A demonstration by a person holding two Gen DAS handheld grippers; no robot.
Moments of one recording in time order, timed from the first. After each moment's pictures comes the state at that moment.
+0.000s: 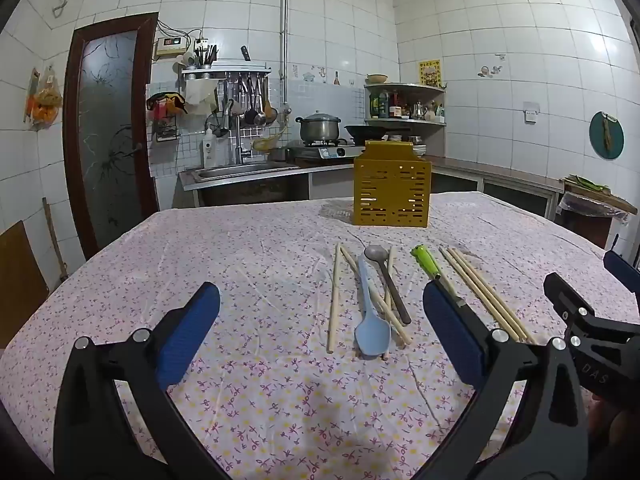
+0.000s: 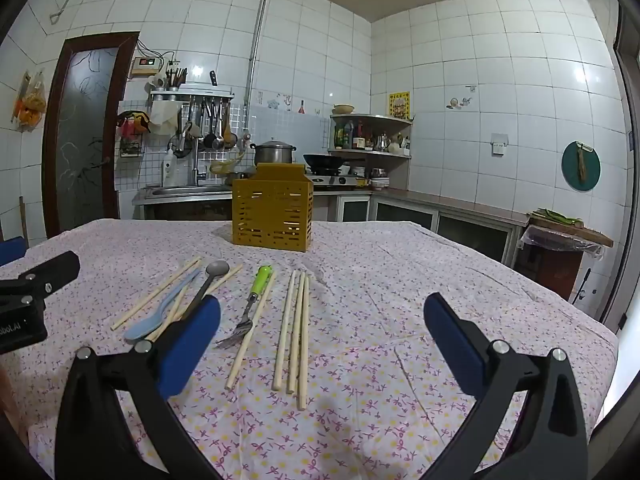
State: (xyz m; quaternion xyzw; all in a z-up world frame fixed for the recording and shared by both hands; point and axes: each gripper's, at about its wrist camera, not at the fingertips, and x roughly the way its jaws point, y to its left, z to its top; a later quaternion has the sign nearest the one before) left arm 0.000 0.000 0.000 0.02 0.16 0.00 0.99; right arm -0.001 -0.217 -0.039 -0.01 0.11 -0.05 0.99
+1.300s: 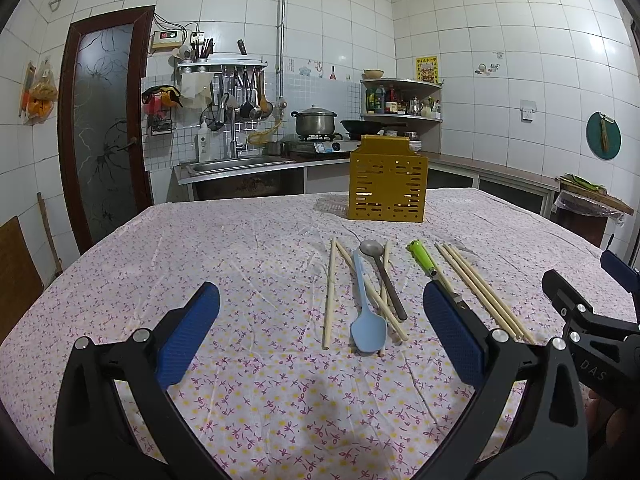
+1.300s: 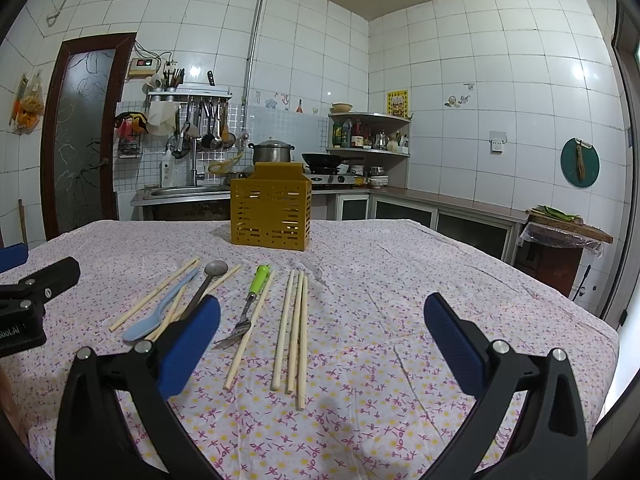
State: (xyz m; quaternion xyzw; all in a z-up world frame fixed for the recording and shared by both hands) left arm 0.005 -0.006 -0.009 0.01 0.17 -0.01 0.99; right arm 0.001 -0.218 -0.037 0.00 0.11 -0.05 0.99
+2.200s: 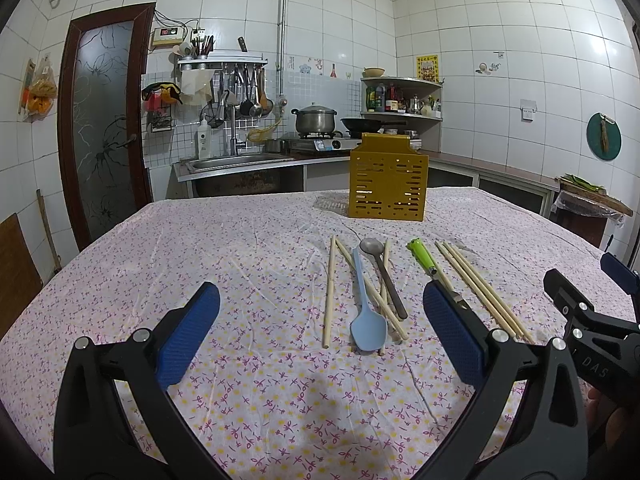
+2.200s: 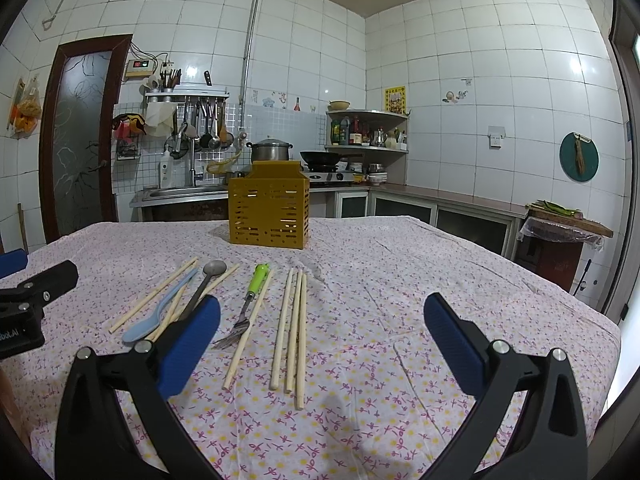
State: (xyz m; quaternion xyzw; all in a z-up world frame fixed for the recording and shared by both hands) left arm 0.005 -0.003 -0.011 0.01 0.17 -0.01 0.99; right arm 0.004 -0.220 -0.042 0.00 0.11 -0.06 0.99
